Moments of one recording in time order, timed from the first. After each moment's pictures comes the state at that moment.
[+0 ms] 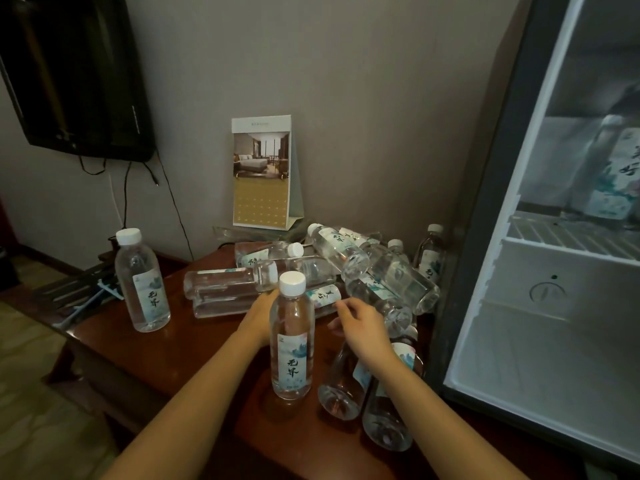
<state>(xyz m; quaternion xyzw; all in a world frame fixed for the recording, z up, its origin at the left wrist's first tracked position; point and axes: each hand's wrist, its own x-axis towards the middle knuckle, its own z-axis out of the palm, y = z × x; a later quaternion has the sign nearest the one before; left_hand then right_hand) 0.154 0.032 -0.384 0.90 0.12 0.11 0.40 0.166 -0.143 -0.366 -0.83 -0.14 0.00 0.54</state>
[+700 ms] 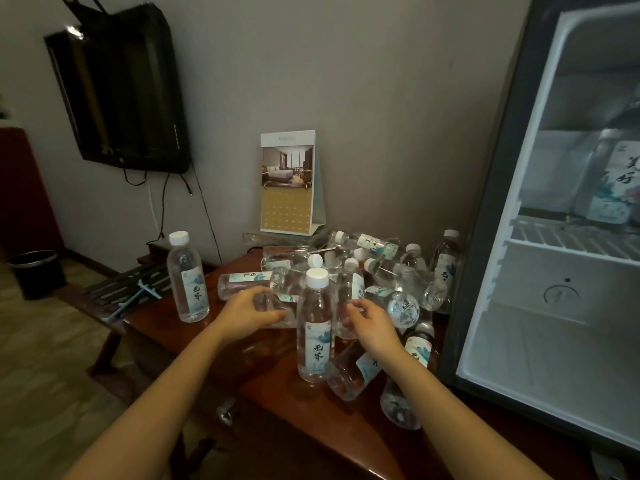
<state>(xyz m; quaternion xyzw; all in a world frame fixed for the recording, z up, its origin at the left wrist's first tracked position) 0.088 0.089 -0.351 0.90 0.09 0.12 0.40 0.143 -0.136 -0.361 -0.83 -0.15 0.02 0.53</state>
